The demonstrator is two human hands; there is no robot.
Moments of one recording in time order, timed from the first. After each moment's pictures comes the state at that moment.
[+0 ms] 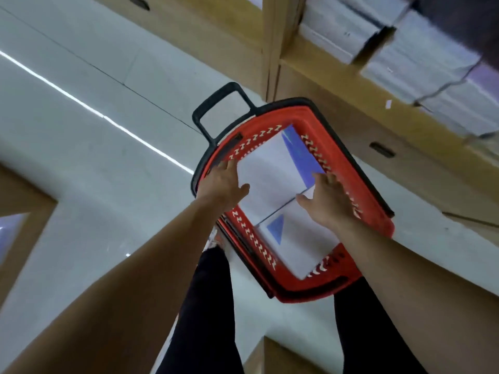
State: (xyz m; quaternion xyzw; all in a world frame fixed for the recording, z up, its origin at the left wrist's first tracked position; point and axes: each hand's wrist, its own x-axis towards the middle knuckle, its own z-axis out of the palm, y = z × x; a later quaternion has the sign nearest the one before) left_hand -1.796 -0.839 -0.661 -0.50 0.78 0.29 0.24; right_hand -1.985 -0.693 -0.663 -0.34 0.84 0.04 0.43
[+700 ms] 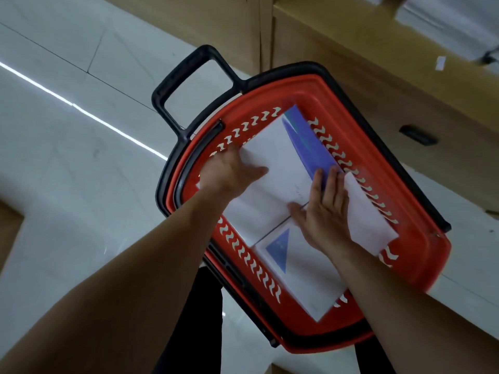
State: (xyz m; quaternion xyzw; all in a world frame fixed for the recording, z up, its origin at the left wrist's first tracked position) left_hand -1.838 -0.845 -0.791 -0.55 0.74 0.32 0.19; right_hand -1.955 -0.650 -0.821 -0.40 0.85 0.01 0.34
